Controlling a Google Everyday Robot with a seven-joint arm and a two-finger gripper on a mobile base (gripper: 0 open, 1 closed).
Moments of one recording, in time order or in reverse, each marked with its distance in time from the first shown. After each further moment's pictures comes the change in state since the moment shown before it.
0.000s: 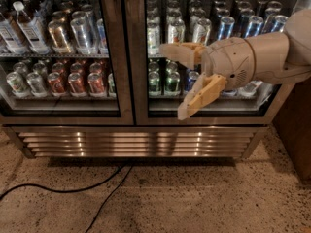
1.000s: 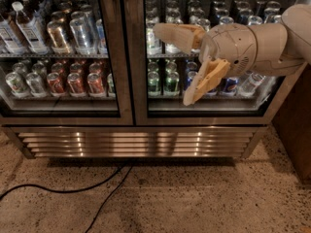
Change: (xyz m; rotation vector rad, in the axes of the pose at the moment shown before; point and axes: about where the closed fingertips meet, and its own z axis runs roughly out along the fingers) arm -0.043 0.001 -0.003 -0.085 -0.175 -0.066
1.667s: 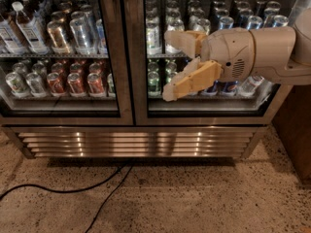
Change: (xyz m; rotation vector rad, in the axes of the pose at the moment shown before) arm 0.021 -0.022 -0.002 0.271 0.142 0.114
